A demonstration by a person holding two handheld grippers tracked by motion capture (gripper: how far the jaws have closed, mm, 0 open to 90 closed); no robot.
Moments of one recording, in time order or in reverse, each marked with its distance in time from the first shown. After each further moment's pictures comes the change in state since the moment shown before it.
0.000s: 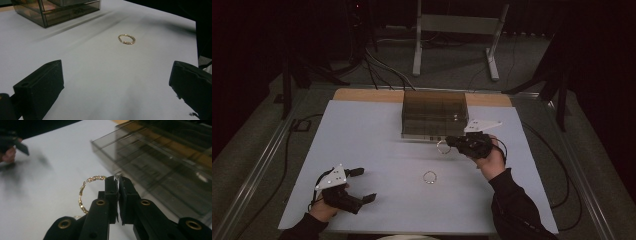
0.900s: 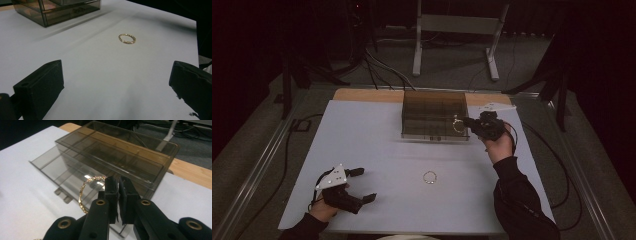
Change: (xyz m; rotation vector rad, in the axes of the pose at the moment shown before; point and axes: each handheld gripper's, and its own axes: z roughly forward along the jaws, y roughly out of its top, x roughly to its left) left arm 0.000 0.000 0.001 0.003 0.001 -0.001; right arm -0.056 0.013 -0.008 -0.013 -0.236 0.173
